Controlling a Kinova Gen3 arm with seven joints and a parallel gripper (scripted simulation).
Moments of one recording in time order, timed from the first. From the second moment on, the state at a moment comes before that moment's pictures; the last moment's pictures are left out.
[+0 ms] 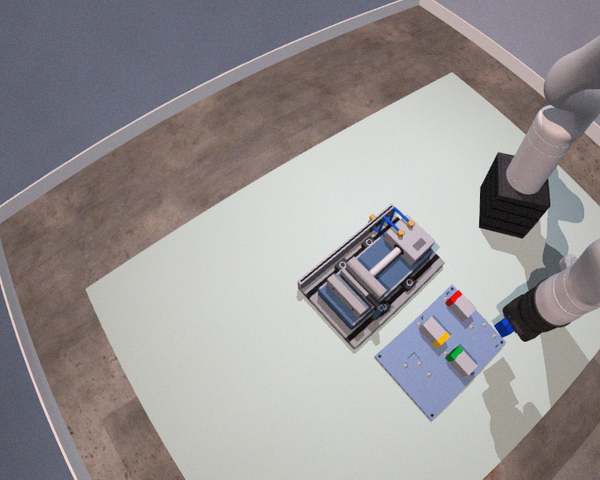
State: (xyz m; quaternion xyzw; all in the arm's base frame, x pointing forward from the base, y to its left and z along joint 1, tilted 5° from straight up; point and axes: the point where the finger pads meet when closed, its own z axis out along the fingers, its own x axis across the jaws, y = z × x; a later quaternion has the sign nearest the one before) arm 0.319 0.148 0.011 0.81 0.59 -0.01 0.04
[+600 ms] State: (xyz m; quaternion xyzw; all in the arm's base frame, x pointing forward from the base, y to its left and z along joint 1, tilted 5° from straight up) arm 0.319 0.148 0.011 0.87 0.49 0.00 0.04
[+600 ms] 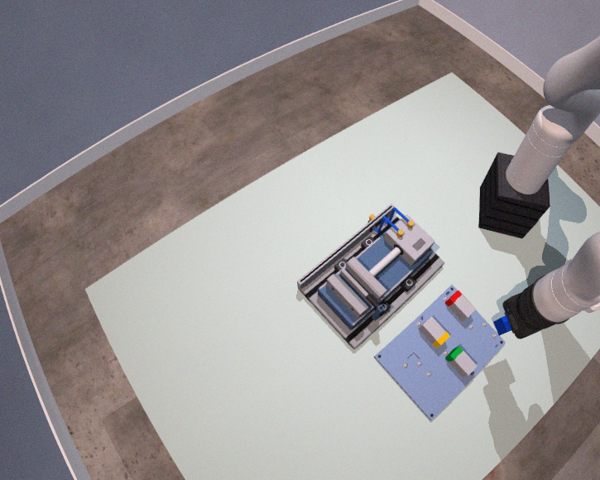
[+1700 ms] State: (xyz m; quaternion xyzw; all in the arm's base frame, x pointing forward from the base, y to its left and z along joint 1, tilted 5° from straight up) arm 0.319 0.147 0.011 0.94 0.34 0.01 0.04
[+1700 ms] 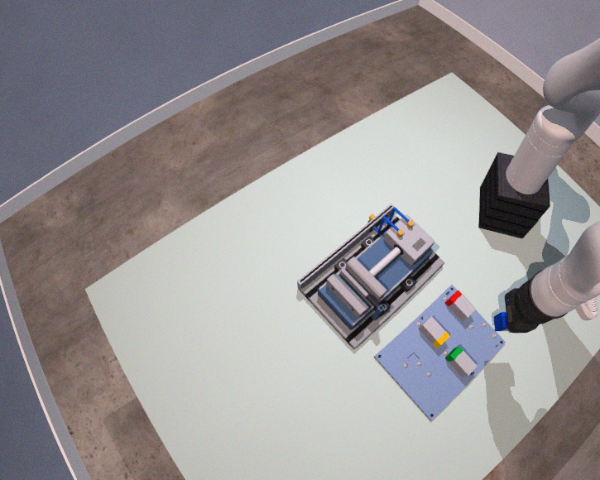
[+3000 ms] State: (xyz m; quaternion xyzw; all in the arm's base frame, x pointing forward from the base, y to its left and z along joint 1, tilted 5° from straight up) arm 0.320 0.147 0.011 1.00 0.08 0.02 0.04
